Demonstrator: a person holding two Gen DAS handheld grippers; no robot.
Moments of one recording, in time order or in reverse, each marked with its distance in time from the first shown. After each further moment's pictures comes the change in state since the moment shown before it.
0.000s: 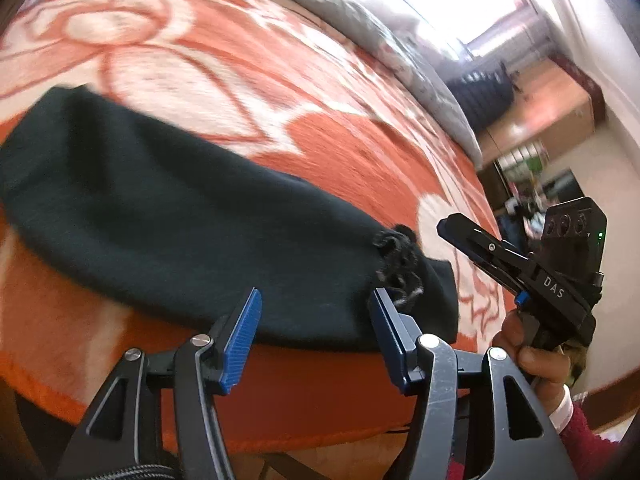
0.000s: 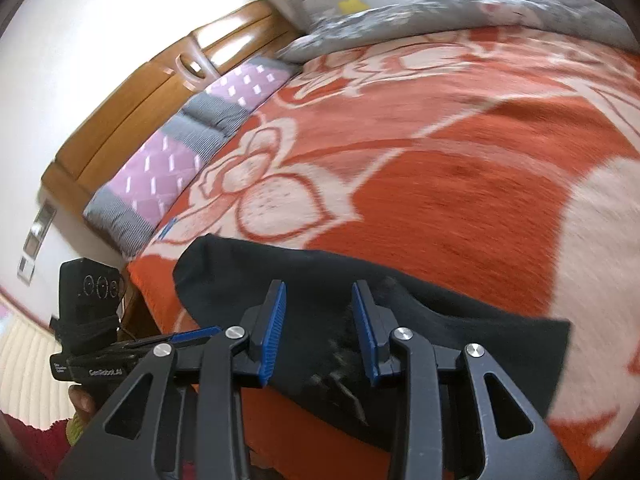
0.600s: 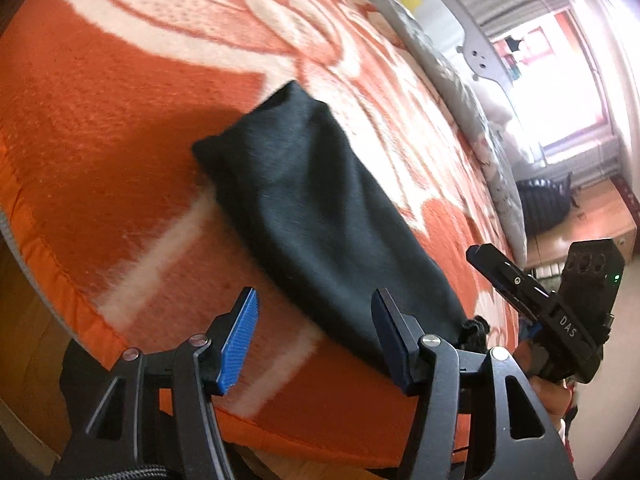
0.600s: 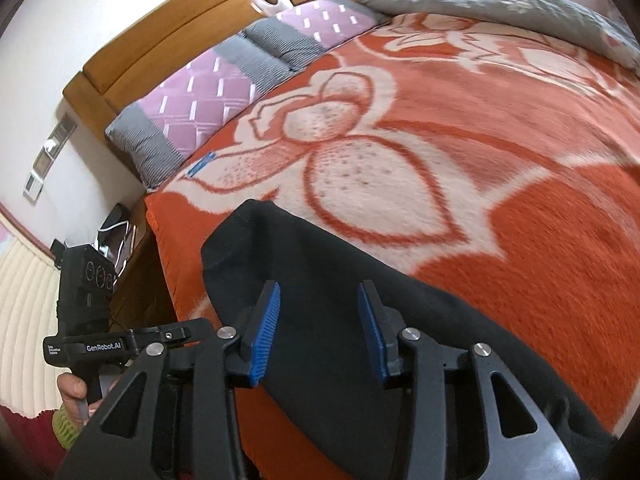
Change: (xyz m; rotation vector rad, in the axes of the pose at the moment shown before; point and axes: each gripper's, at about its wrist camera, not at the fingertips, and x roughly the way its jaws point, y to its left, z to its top) left arm -0.059 0.132 -0.006 -0.364 -0.151 0.119; right arm 0.115 0.089 0.034 -0.227 0.193 0.089
